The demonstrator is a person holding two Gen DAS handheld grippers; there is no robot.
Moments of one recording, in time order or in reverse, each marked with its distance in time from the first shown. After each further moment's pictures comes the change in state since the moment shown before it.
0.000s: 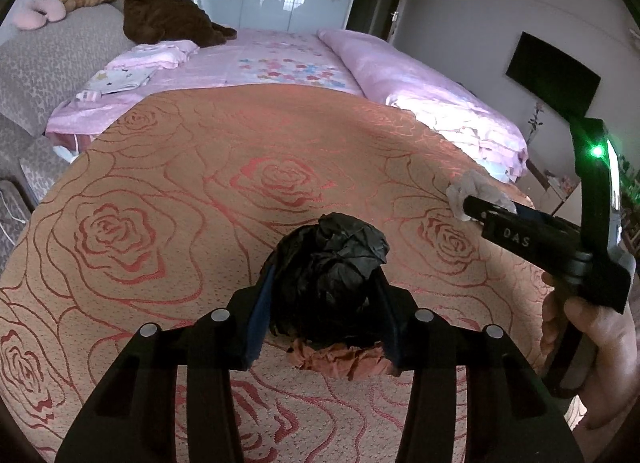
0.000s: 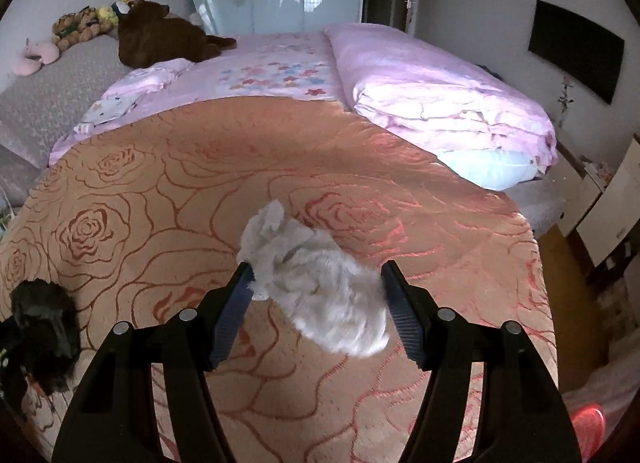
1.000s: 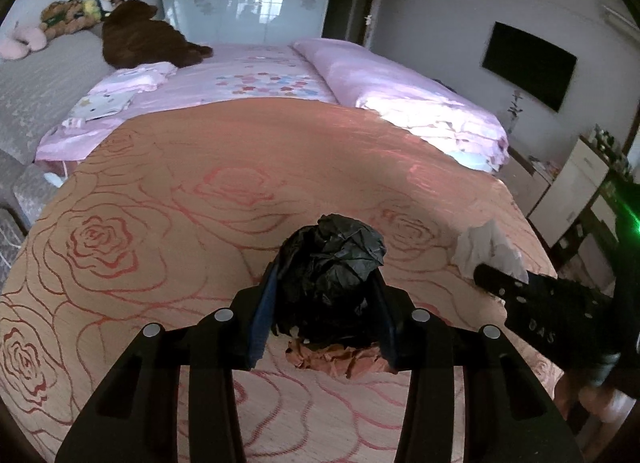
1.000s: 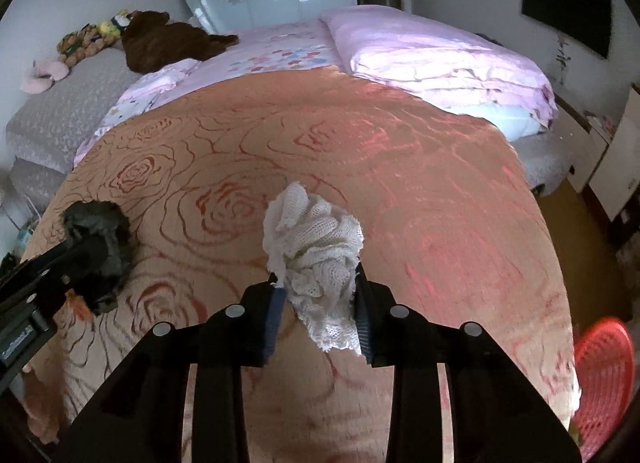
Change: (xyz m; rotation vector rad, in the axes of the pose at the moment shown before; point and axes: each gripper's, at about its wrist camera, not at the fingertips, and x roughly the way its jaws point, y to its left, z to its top) left arm -0.020 -0.036 -0.015 0.098 -0.040 -0.033; right arm -0.060 -0.008 -0.071 0.112 0.045 0.079
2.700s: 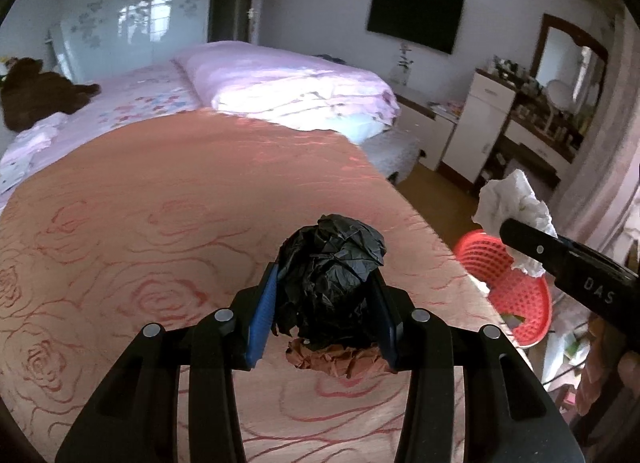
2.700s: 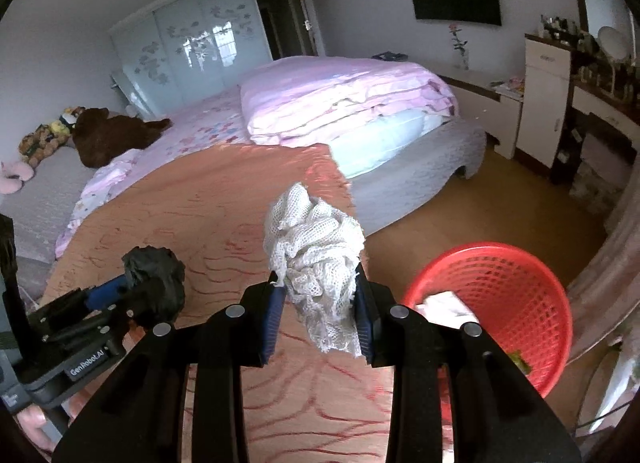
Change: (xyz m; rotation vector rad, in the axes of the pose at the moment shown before) left arm -0.023 -0.147 -0.036 0.283 0.036 -0.277; right arm -0.143 -0.125 -0.075 0.267 -0.205 -0.137
